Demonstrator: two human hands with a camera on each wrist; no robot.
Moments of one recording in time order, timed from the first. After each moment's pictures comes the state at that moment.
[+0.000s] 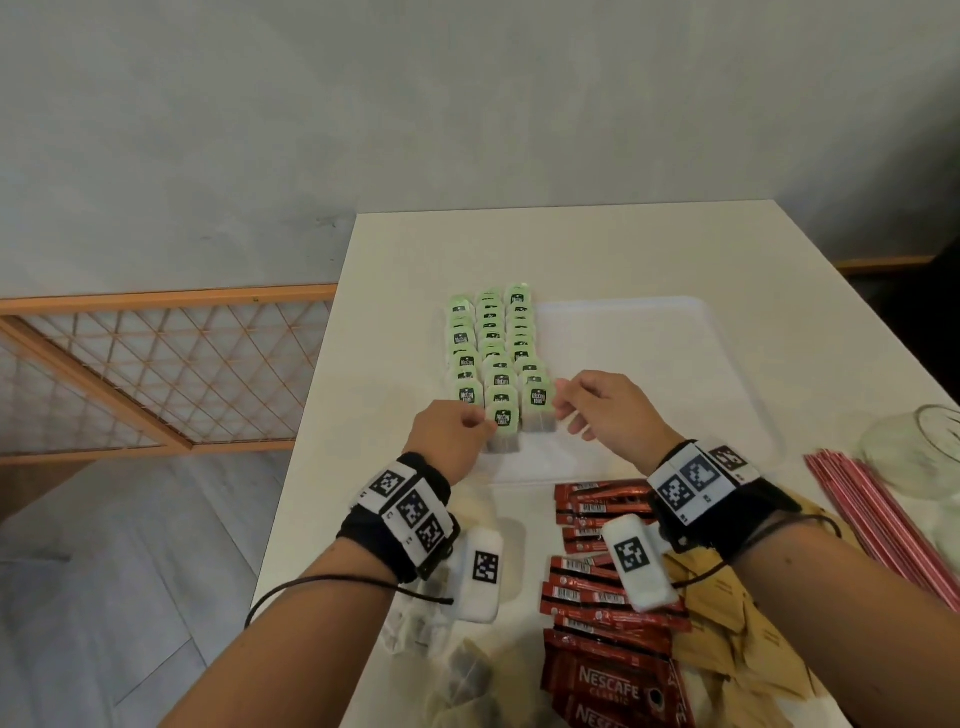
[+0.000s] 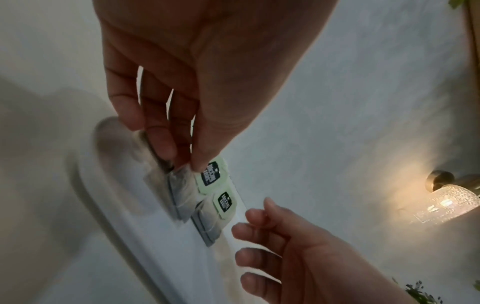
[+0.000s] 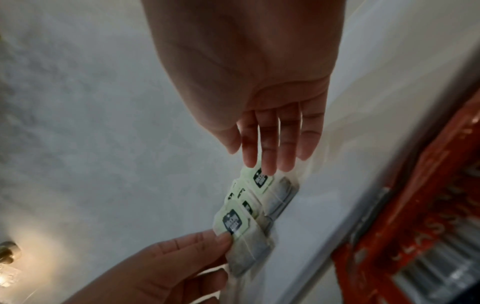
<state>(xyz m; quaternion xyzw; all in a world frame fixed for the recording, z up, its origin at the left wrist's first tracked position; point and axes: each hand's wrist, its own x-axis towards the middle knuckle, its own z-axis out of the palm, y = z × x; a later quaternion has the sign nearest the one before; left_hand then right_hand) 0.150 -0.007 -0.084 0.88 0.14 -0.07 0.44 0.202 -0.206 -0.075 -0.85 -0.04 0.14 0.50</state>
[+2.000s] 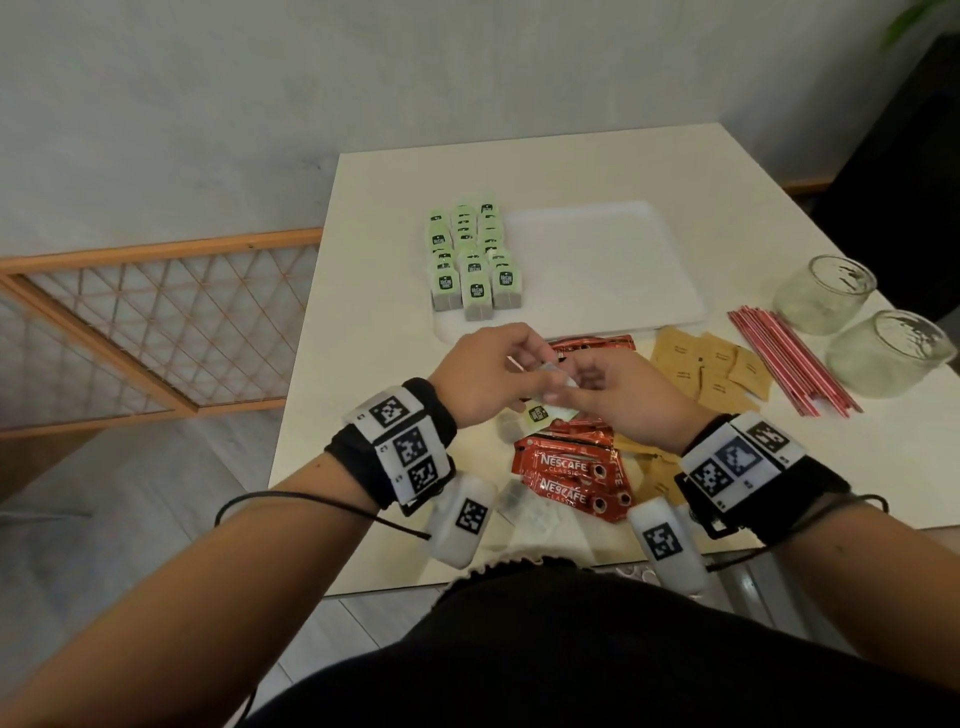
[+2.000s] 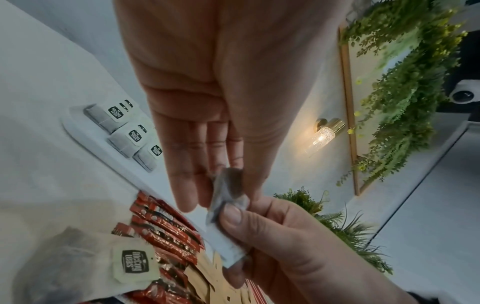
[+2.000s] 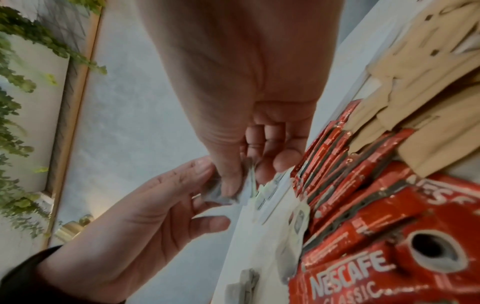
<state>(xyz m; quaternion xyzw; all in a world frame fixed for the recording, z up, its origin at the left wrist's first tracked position) 0.019 -0.072 -0.028 0.86 -0.08 -0.13 0.49 0.029 -0.257 -0.051 -0.84 -0.18 0.16 0.49</state>
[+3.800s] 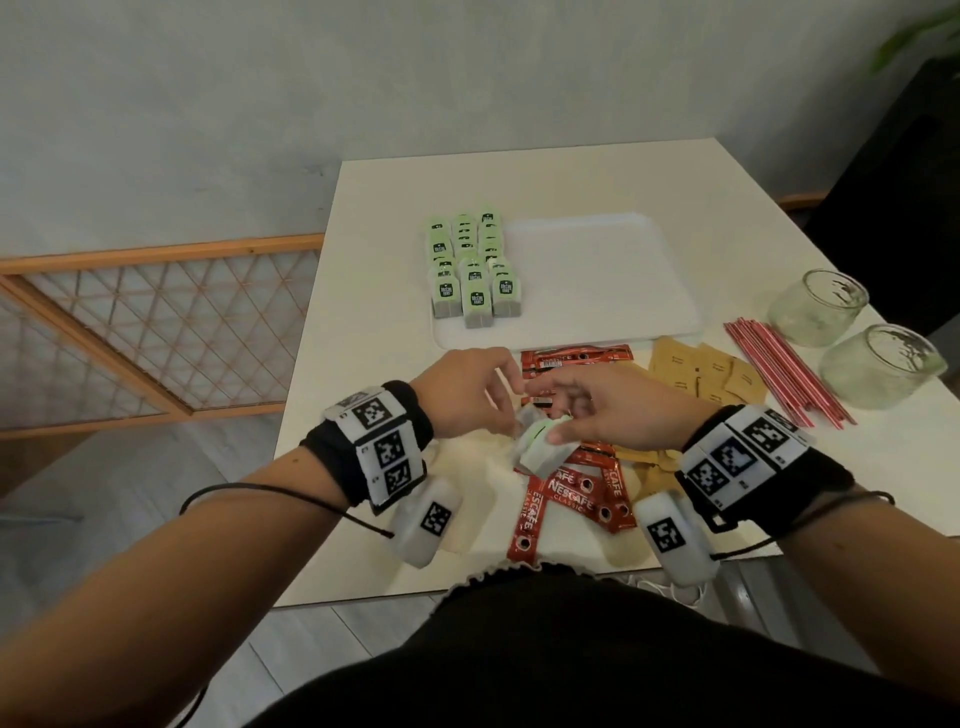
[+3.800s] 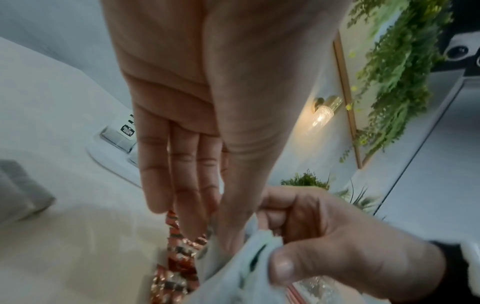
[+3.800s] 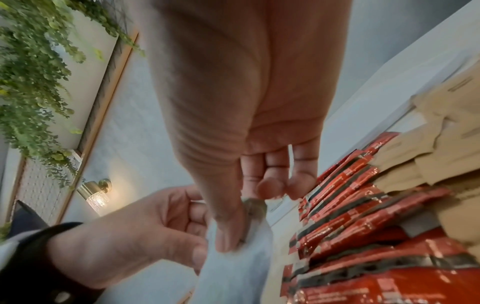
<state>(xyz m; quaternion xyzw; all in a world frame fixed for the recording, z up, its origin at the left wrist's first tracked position) 0.021 -0.047 -0.030 0.91 -0.10 -0.21 0.36 0.032 -0.256 -0.028 -0.89 -0.28 0.23 0.29</state>
